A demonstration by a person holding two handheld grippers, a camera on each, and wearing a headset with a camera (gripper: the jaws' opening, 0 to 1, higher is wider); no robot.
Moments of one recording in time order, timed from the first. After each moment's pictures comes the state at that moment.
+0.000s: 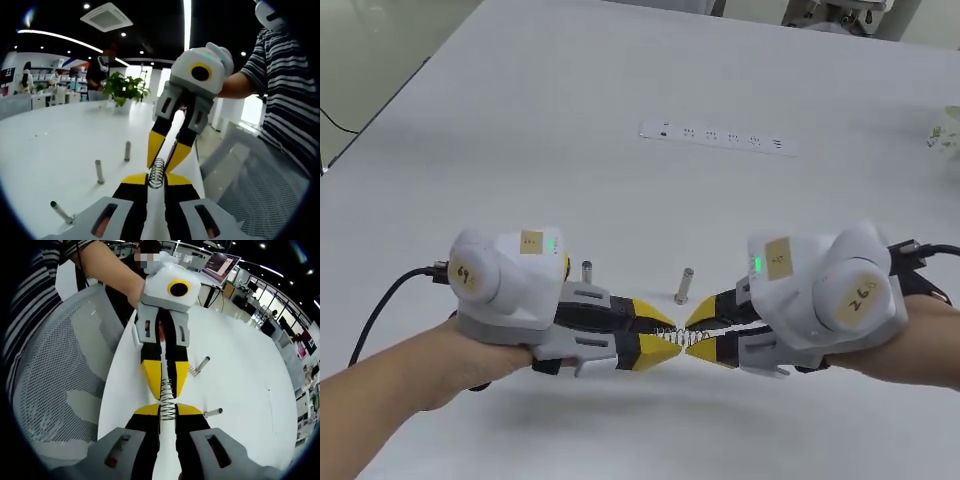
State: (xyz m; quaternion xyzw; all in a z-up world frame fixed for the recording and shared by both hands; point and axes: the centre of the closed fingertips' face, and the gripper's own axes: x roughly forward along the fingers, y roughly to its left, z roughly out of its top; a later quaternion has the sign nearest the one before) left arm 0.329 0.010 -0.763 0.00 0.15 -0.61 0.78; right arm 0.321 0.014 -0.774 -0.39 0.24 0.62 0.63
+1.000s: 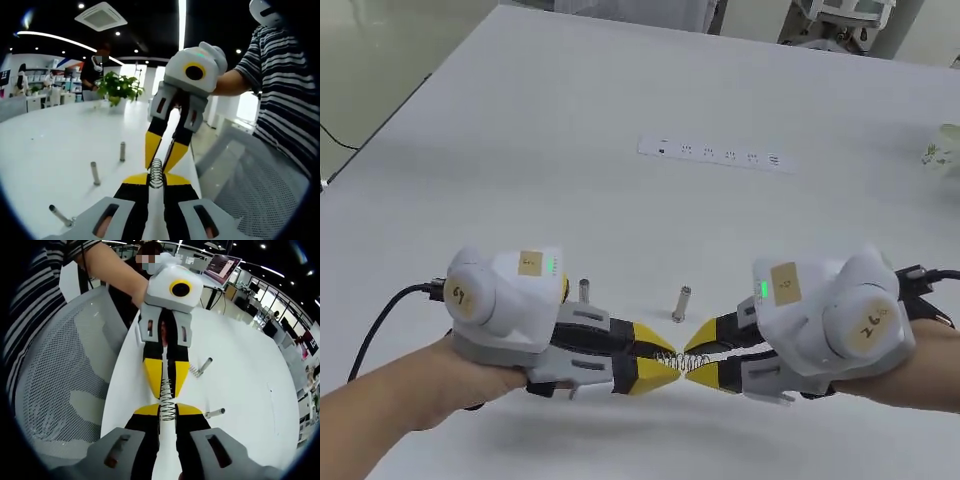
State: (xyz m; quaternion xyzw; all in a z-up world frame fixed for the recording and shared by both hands) left arm 0.322 0.008 -0.760 0.02 0.15 -0.62 0.77; right arm 0.316 0.013 -0.771 -0.38 0.24 0.64 0.63
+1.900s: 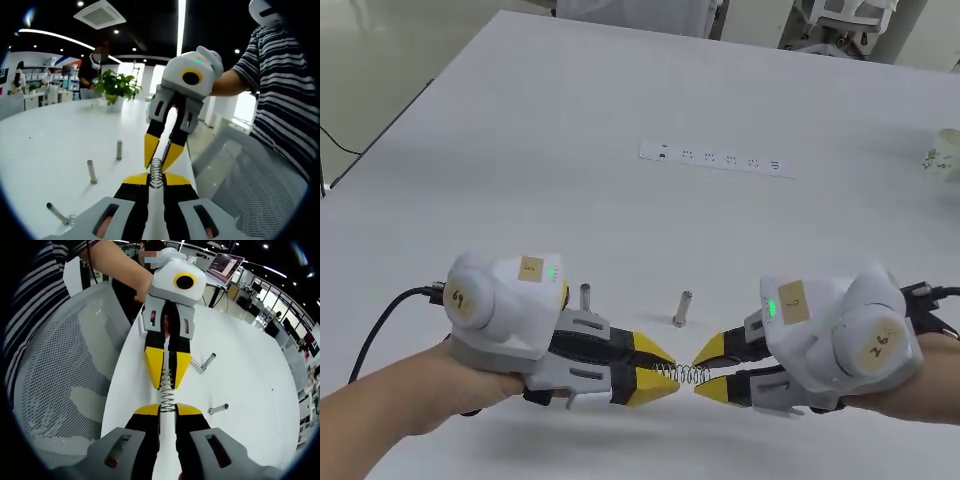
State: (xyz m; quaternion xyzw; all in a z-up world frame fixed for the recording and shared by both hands) left arm 0.316 0.010 -0.761 0.01 0.16 -0.63 0.76; right arm 0.313 0.005 -0.779 -0.39 0.24 0.64 0.62
